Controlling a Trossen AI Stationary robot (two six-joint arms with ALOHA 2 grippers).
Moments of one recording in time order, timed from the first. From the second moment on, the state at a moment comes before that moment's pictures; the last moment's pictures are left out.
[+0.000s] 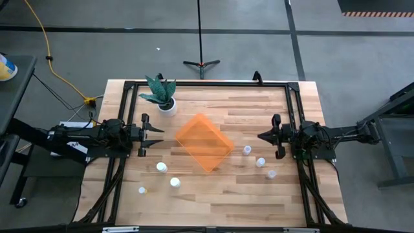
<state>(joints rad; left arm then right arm) -0.03 0.01 0.01 0.01 -0.01 0.20 0.06 0.17 0.02 0.16 0.07 0.06</state>
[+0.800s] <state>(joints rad) -0.03 0.01 0.01 0.05 -0.02 0.26 0.06 0.17 0.02 0.26 0.23 0.07</state>
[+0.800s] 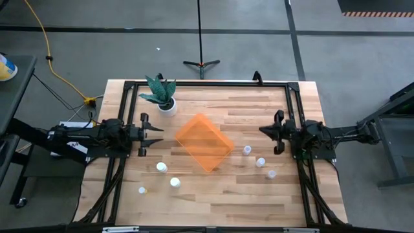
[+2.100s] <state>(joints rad) -0.03 0.01 0.01 0.04 -0.15 0.36 0.07 0.97 0.67 -0.28 0.15 0.22</state>
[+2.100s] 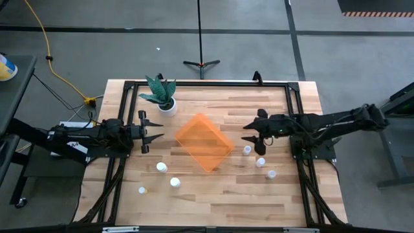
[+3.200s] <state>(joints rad) -0.03 0.01 0.01 0.04 -0.15 0.36 0.24 1.33 0.73 -0.50 0.25 0.26</state>
